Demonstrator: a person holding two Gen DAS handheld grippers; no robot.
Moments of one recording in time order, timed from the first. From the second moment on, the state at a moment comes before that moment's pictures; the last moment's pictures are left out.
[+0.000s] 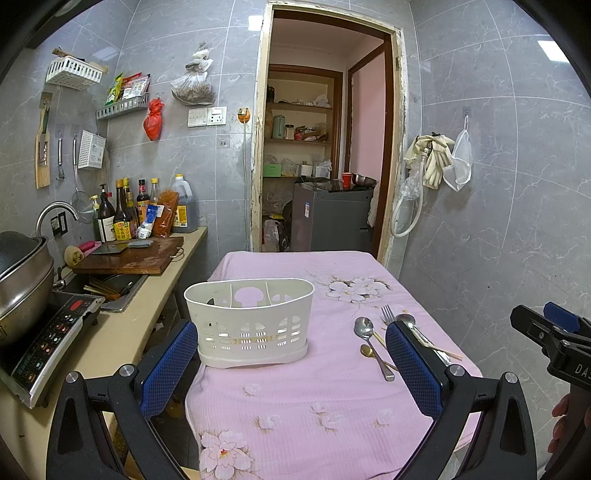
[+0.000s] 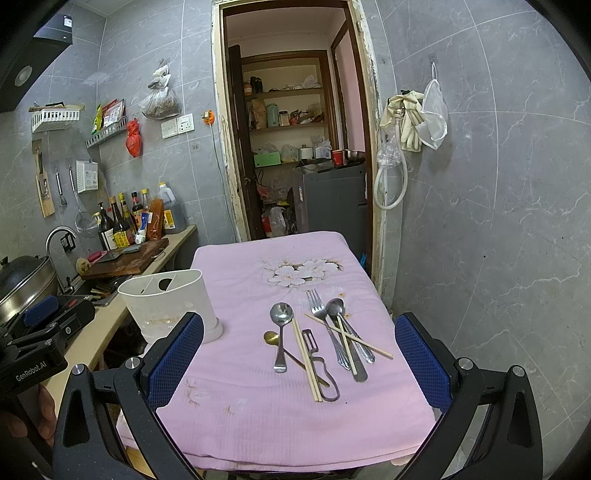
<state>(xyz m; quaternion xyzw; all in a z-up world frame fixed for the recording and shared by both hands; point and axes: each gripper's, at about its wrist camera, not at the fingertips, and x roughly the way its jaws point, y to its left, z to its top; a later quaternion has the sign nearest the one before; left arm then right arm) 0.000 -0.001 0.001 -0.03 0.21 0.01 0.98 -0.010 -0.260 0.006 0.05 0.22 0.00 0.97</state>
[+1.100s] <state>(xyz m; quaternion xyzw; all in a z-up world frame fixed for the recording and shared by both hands) 0.075 -0.031 -0.010 -0.03 0.21 -0.01 0.98 0.061 -0.276 0.011 0.05 0.22 0.01 0.97</state>
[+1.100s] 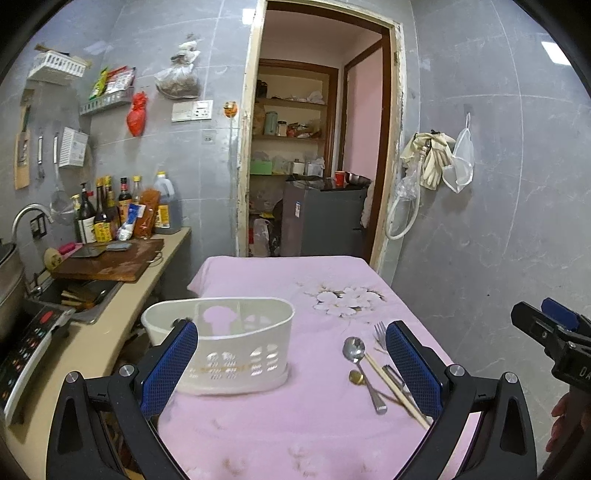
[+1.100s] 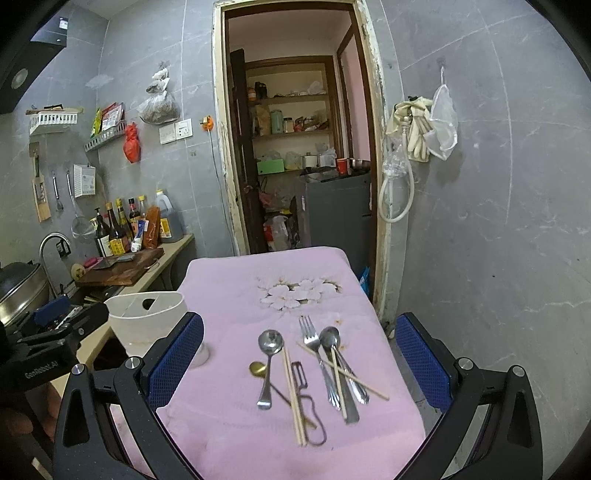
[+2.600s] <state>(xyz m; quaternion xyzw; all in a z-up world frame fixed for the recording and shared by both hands) 0.304 -0.122 -0.164 -0.02 0.49 -0.12 0.86 0.342 -0.317 -0.208 0.11 0.53 0.27 0.79</state>
